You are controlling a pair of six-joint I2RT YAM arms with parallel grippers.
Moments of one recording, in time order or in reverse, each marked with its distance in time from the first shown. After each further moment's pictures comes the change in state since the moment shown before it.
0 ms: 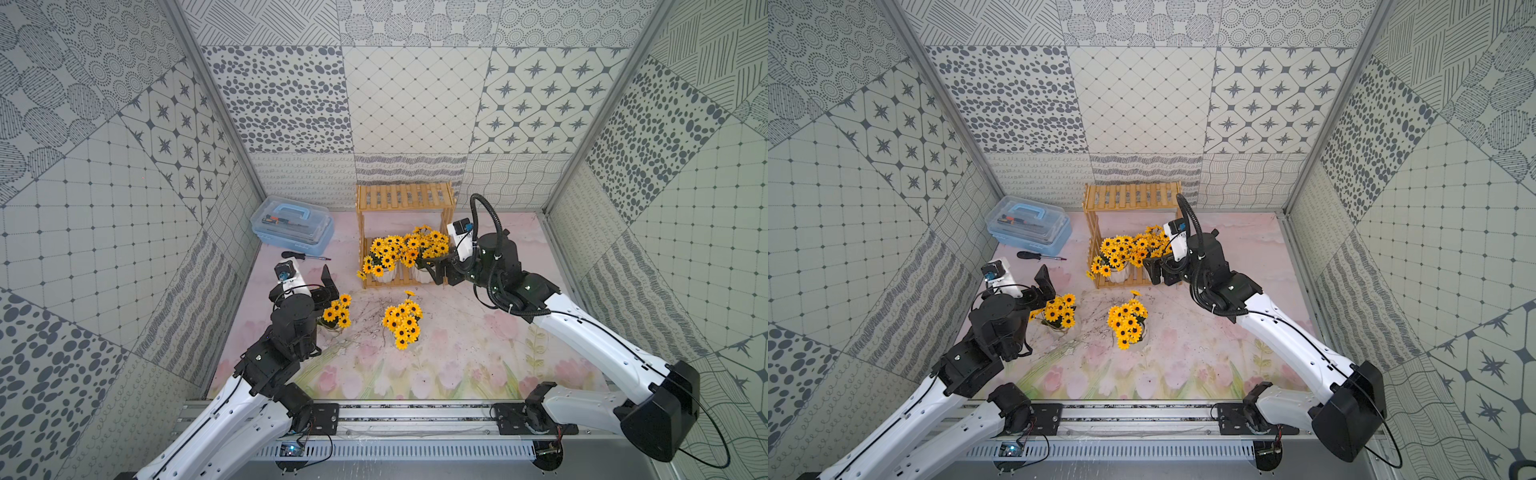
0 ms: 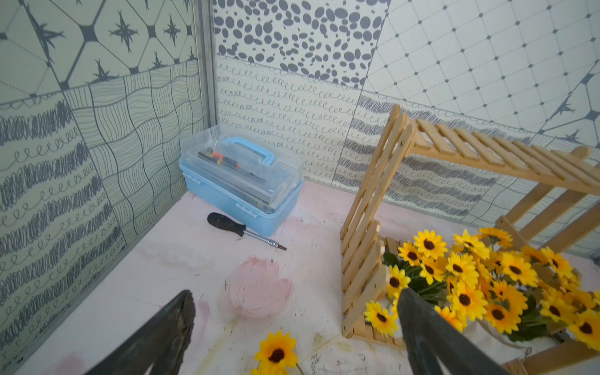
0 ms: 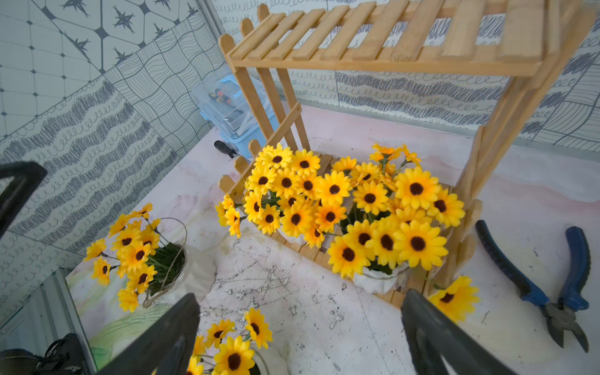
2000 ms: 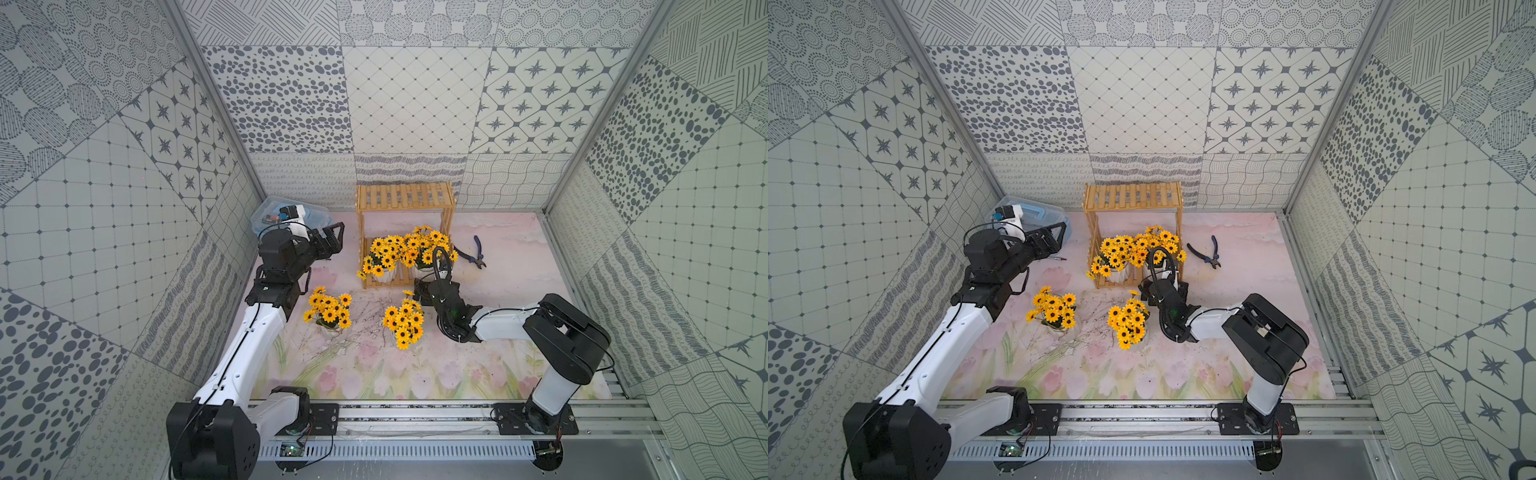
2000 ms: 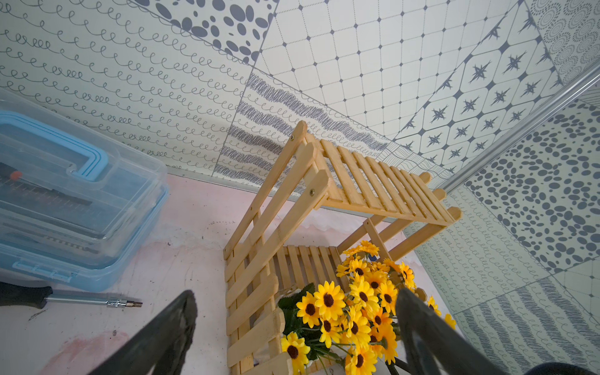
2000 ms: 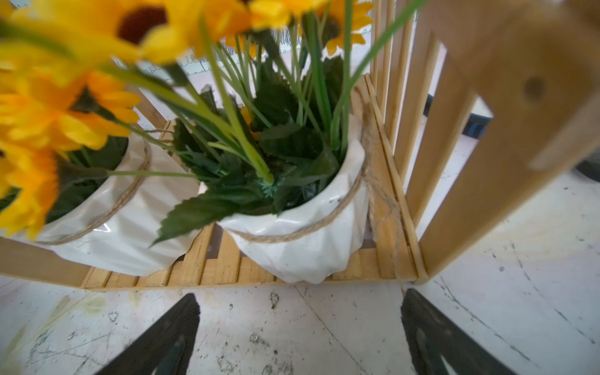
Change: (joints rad) left arm 0.522 0.499 0.226 0.303 1.050 -0.143; right arm 0.134 0.522 -0.322 0.749 0.589 0.317
